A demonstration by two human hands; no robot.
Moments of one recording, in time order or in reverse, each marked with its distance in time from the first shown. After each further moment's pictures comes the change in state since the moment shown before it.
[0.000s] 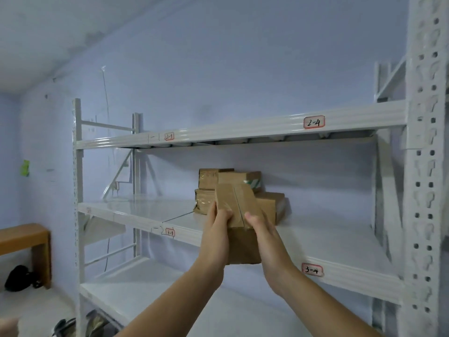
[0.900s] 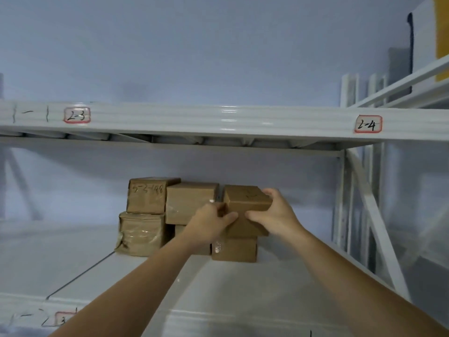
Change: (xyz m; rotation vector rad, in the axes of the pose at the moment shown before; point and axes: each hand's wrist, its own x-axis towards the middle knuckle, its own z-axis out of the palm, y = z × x) left_hand 0.328 -0.080 0.025 0.599 -0.614 0.241; right_hand 0.260 0.014 -0.072 -0.798 0.447 -0.097
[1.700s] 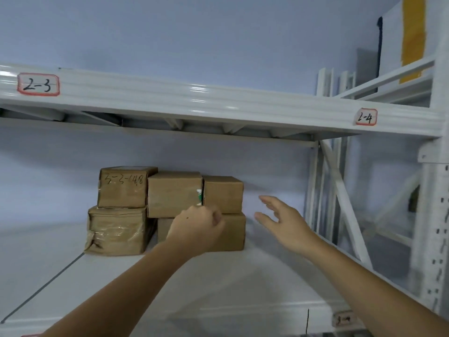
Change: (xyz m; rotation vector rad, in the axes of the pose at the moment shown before) left_hand -0.005 -0.032 -0.001 0.443 -0.020 0.203; right_hand -0.043 0.021 -0.017 -0.380 -0.024 -0.043
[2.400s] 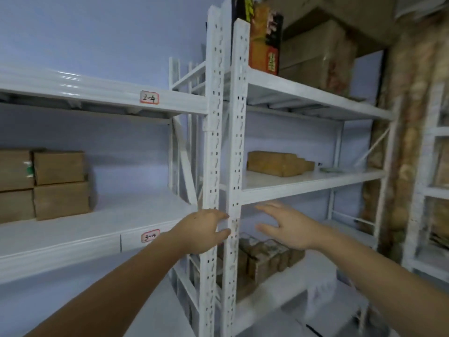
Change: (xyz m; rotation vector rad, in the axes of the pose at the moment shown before) left_hand -0.136 0.348 0.092 -0.133 -0.404 0.566; right_hand -0.331 0.096 -0.300 -0.599 -0.189 0.304
